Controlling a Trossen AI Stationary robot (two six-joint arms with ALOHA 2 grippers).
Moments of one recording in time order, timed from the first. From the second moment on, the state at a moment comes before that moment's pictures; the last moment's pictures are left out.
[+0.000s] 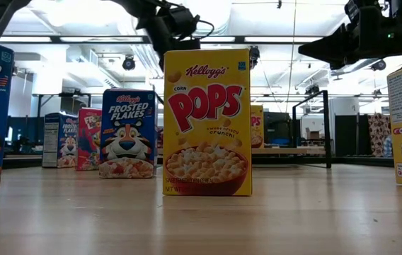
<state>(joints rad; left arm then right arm) 0.52 1.84 1.74 -0.90 0.01 0.56 -0.09 0.54 0.18 0.40 0.16 -0.18</state>
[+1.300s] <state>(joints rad) 0.51 2.02 1.67 -0.77 -0.23 0.40 -0.09 0.54 0.18 0.40 0.16 -0.19</state>
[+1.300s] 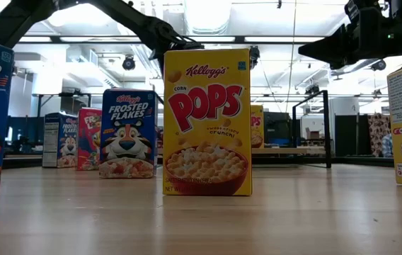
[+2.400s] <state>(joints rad) 0.52 2.01 1.67 -0.75 -0.24 0.25 -0.09 0.54 0.18 0.40 0.16 -0.19</state>
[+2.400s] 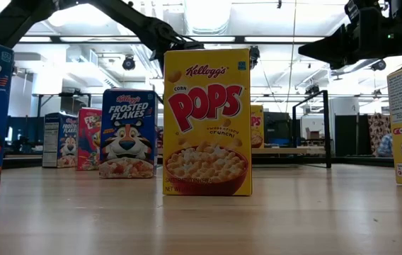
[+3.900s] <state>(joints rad) -0.10 1.51 1.35 -0.96 -0.07 -0.11 -0.09 0.54 0.18 0.37 0.13 -0.01</state>
